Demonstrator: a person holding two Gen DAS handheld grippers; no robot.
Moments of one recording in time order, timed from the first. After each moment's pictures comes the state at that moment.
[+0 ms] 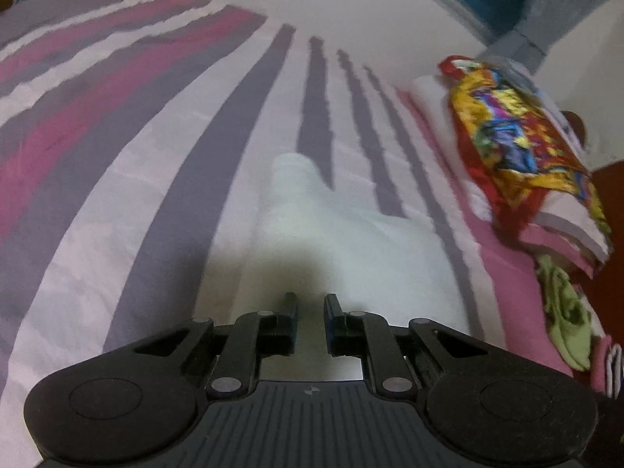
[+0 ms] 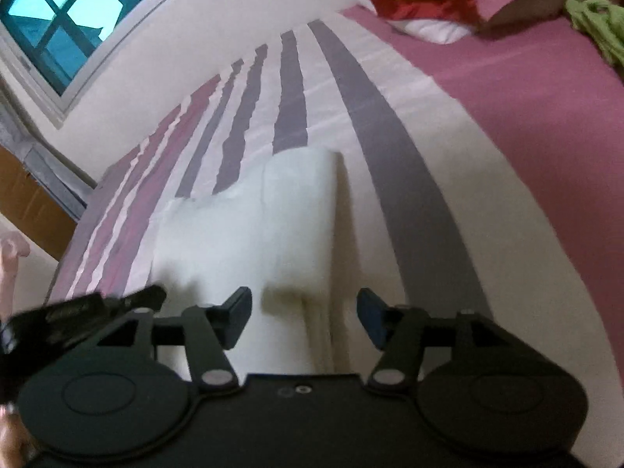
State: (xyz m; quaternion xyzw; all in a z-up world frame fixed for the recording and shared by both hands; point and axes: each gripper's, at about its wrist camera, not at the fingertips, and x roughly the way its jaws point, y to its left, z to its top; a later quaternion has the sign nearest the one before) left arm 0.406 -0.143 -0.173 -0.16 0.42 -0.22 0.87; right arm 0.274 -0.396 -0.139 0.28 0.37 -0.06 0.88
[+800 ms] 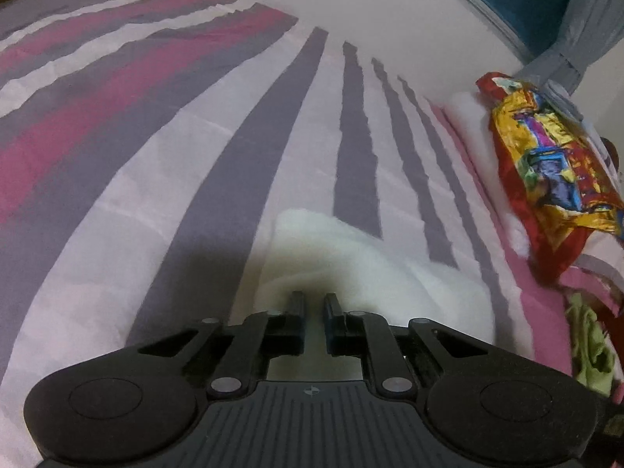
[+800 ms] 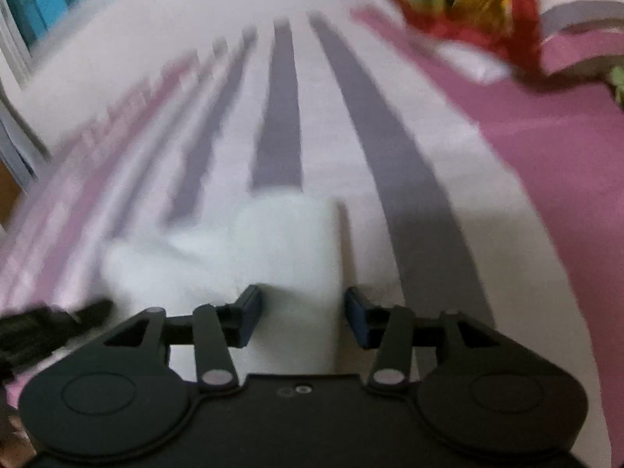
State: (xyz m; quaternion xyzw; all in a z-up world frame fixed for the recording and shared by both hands) left arm 0.467 -0.151 -0.196 -0.18 0.42 -0.18 0.87; right arm 0.376 -0.400 -0.164 0.18 0.41 -0.11 0.89
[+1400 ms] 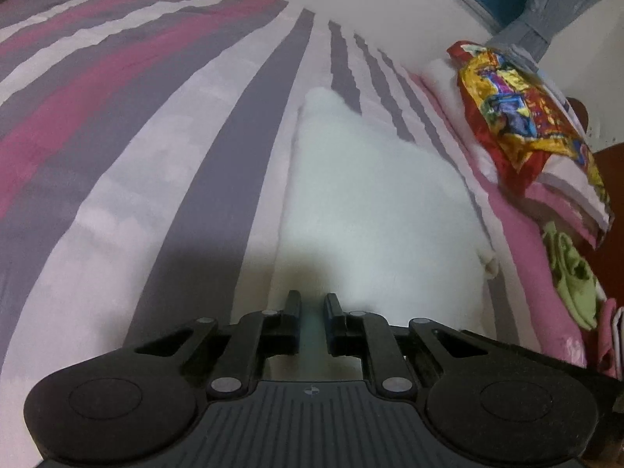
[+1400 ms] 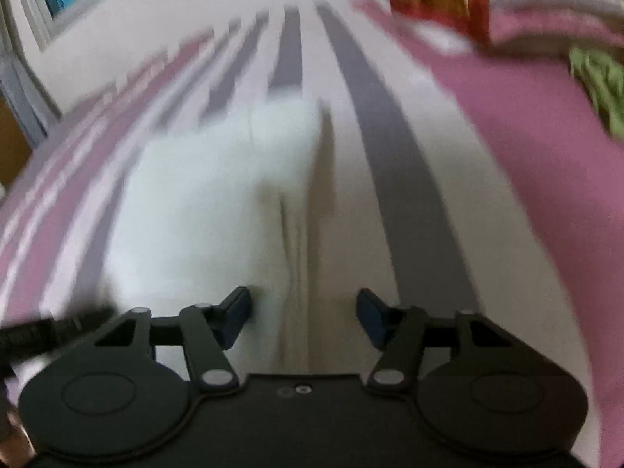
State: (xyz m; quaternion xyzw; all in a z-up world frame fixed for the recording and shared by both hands) left arm 0.319 -0.098 -0.208 -0.16 0.43 -0.21 0.86; right arm 0.239 -0.350 -0.163 0.15 0.43 -0.11 0.88
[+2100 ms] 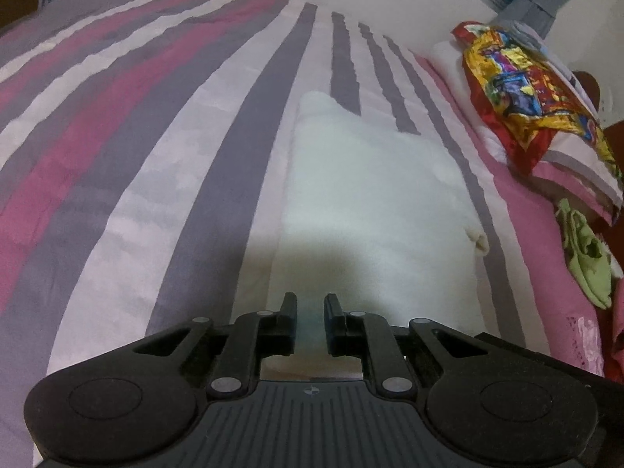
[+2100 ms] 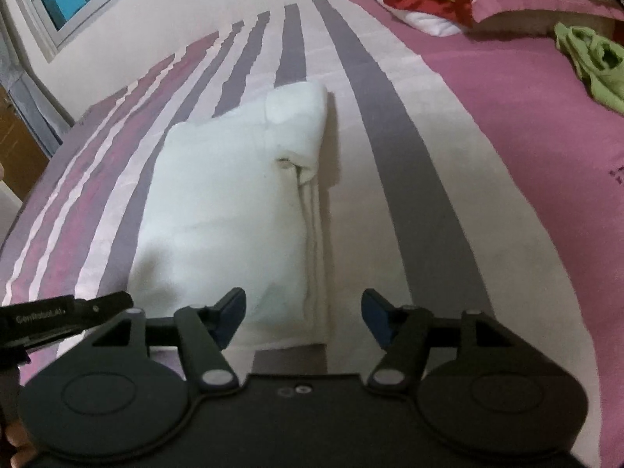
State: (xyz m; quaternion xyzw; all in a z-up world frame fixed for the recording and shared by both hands) left arm 0.301 -0.106 -0.170 -0.10 0.45 -0.19 0.87; right arm 0.202 -0.342 -0.138 0.18 0.42 -0.09 0.88
